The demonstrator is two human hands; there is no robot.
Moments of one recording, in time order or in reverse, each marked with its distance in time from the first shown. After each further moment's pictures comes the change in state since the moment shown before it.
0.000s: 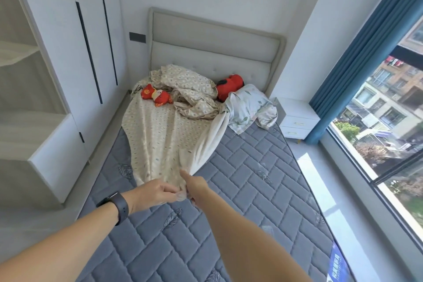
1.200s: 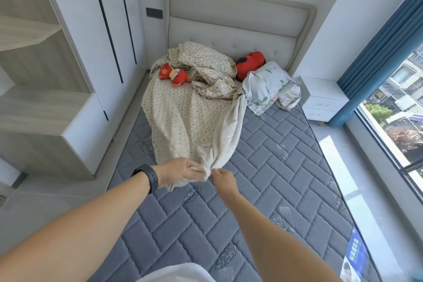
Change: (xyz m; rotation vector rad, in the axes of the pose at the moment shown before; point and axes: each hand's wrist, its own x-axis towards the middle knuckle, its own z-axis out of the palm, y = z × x) left_hand 0.009 0.001 0.004 -0.212 -0.009 -0.127; right_hand -0.003 0.057 -0.010 -0.093 0.110 -0.207
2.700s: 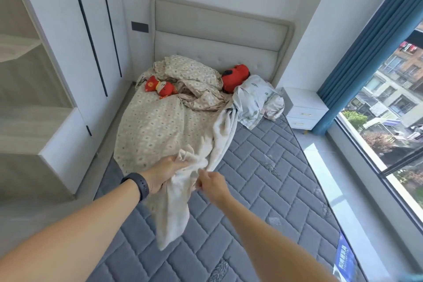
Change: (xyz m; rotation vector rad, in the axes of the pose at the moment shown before) left_hand 0.018 0.029 -0.014 -0.311 0.263 -0.025; right_hand -0.010 -0.045 -0.022 -0.129 -0.037 -0.205
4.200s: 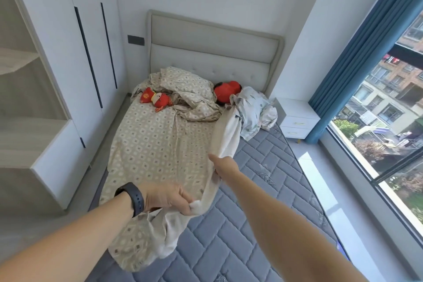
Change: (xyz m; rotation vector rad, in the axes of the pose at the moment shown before) left_hand -0.052 0.031 0.008 0.370 -0.557 -0.144; right_hand 0.050 -0.043 -0.060 -0.005 0.120 0.275
